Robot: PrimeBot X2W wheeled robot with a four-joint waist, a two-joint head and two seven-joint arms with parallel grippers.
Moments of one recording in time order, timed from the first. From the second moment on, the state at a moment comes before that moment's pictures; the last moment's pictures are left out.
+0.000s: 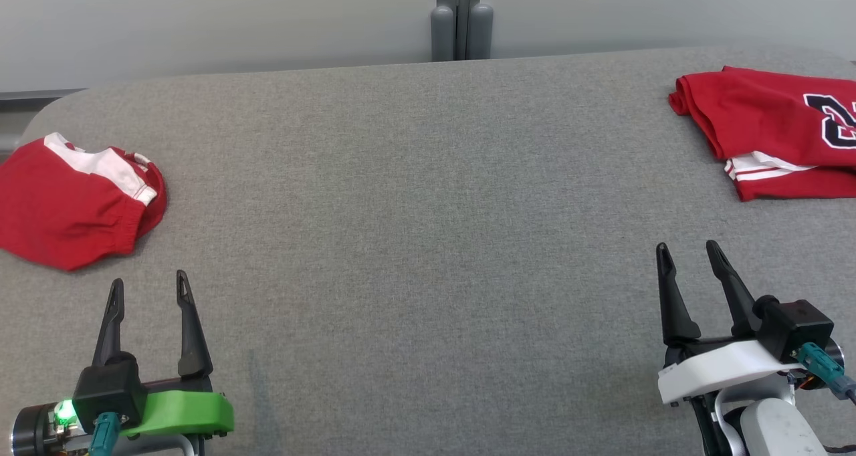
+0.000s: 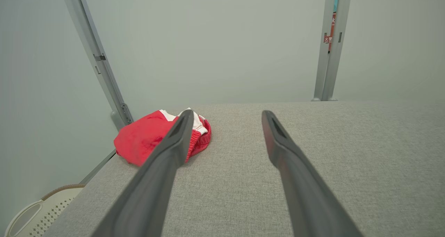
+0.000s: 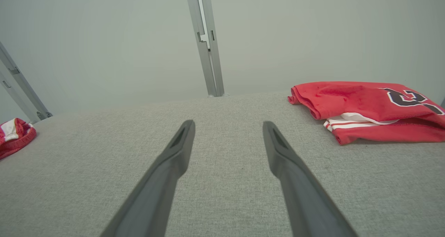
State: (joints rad) left arm 0.00 0.06 0.06 0.08 -0.05 0.04 -0.26; right arm -0.06 -0.10 0.02 0.17 0.23 0.13 -0.26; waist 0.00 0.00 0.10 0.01
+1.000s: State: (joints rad) left arm -0.01 0.06 0.11 0.11 -0.07 0.06 -0.26; right arm -0.05 -0.11 0.06 0.20 0.22 0.13 -0.26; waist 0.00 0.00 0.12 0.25
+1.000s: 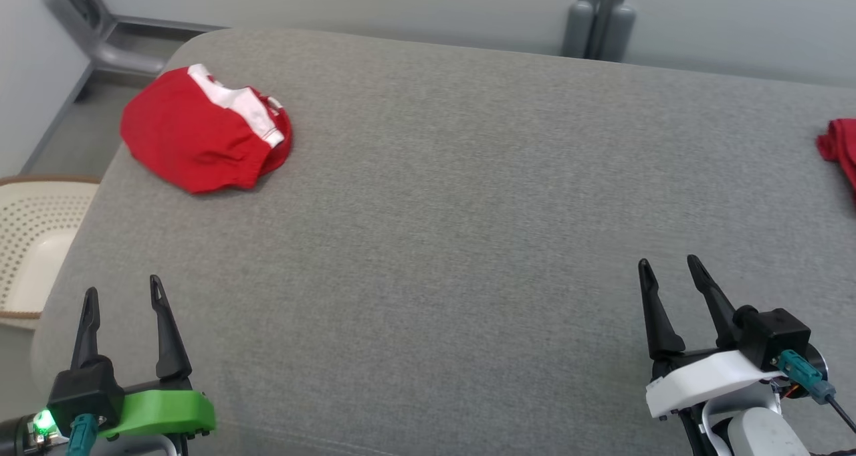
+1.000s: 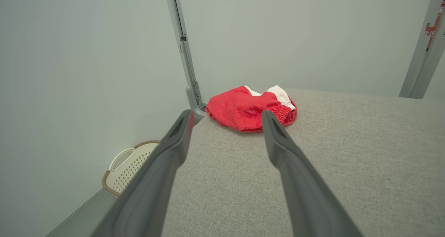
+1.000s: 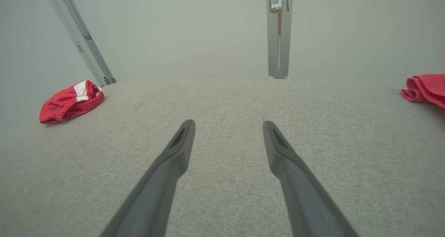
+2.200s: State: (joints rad) left arm -0.38 0.15 0.16 0.19 -0.10 0.02 -0.26; right arm -0.15 -0.23 0.03 0.05 0.20 0.13 -0.24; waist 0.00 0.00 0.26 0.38
